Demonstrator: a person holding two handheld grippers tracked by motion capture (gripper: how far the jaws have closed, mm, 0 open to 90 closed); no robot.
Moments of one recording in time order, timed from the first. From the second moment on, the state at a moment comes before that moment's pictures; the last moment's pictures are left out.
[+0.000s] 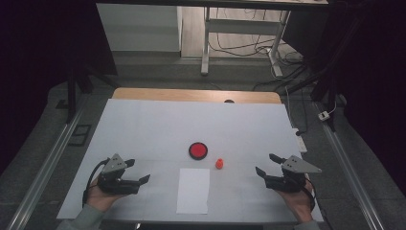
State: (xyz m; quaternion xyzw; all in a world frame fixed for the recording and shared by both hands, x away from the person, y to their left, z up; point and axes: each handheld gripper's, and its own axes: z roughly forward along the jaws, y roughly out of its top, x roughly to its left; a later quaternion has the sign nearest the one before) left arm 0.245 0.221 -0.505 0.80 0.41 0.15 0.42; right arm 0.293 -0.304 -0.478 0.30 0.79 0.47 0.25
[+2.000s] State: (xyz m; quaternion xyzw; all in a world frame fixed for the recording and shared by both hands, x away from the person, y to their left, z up) left arm 0.253 0.217 -0.511 0.81 0.40 0.15 0.40; right arm 0.344 -0.191 -0.483 0.25 0.84 0.45 0.17
